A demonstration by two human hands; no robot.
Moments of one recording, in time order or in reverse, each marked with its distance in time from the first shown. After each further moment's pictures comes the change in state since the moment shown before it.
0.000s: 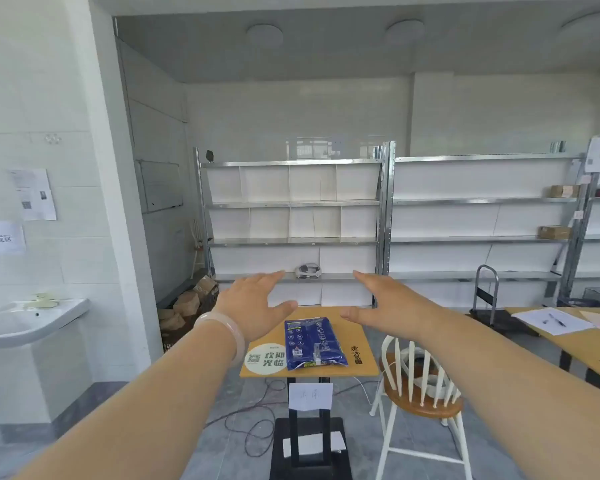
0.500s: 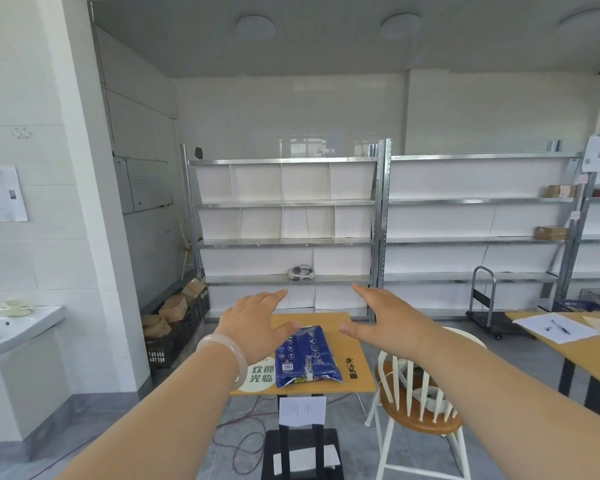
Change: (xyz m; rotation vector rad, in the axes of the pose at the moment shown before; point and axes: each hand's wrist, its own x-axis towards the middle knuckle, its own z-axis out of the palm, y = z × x) left_hand 0.075 -0.002 0.052 0.006 -0.049 -0.003; right_hand 0.068 0.046 0.012 0.008 0.012 0.039
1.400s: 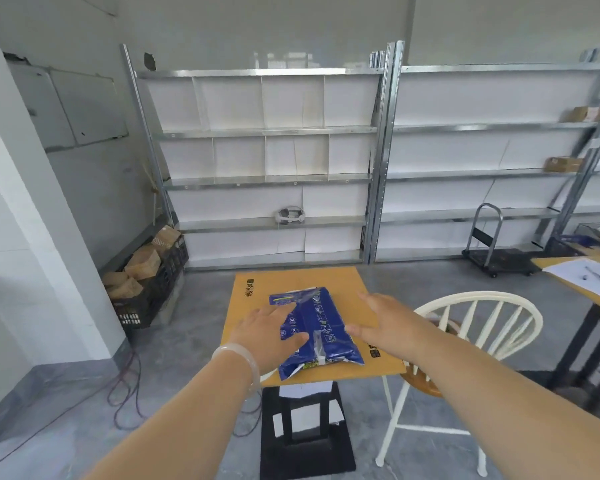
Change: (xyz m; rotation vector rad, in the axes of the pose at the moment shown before) left_hand 0.217 -0.134 0.193 -0.074 -0.303 -0.027; right_hand 0.240 0.077 0.151 0.026 -0.191 0.212
